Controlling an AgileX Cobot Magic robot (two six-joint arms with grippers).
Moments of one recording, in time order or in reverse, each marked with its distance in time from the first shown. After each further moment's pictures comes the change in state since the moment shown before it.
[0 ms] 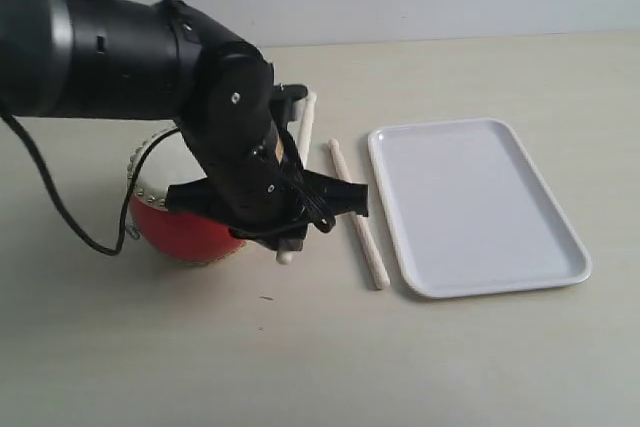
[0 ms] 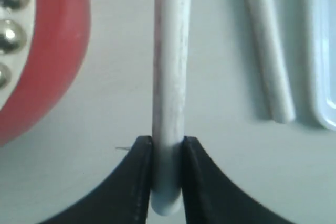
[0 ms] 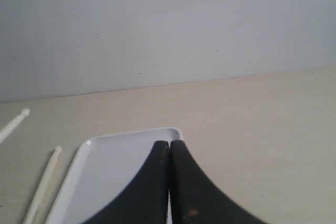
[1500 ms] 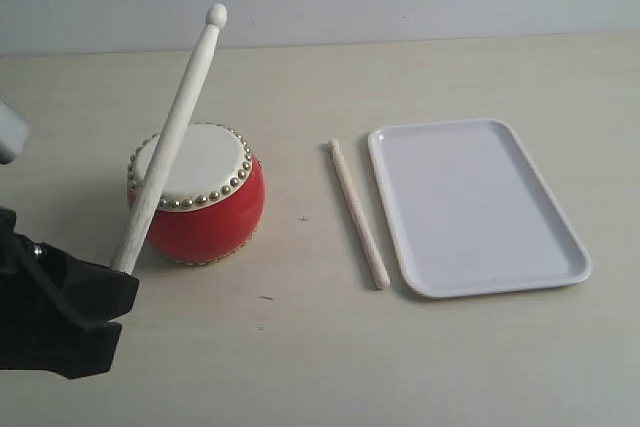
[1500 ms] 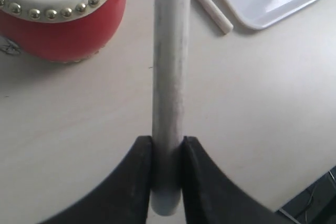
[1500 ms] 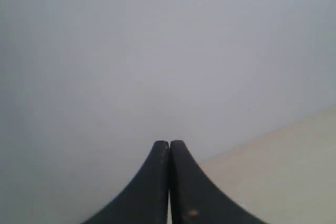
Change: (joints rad) left arm -0.132 -0.950 0.652 0.187 -0.121 0.031; right arm 0.000 0.000 0.000 0.376 -0.272 -0.031
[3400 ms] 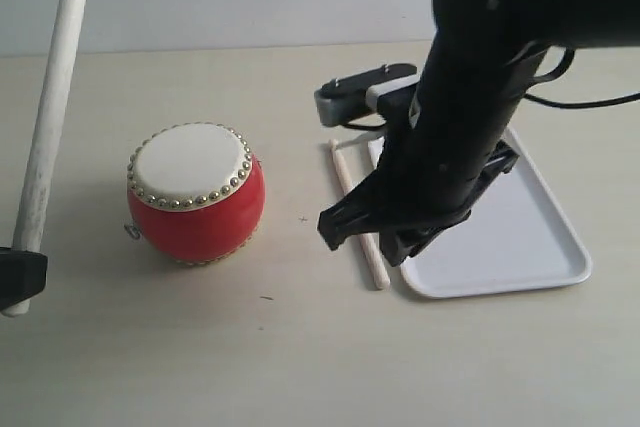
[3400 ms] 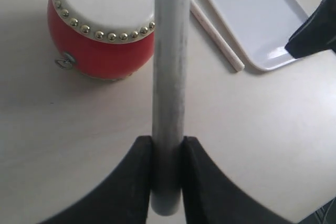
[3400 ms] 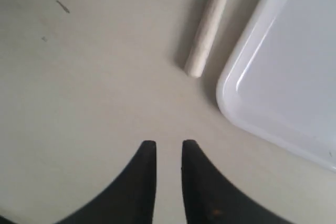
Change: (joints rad) left arm 0.000 -0.257 0.071 0.142 0.081 -0.169; right arm 0.611 1.690 -1.112 -0.285 1.047 0.044
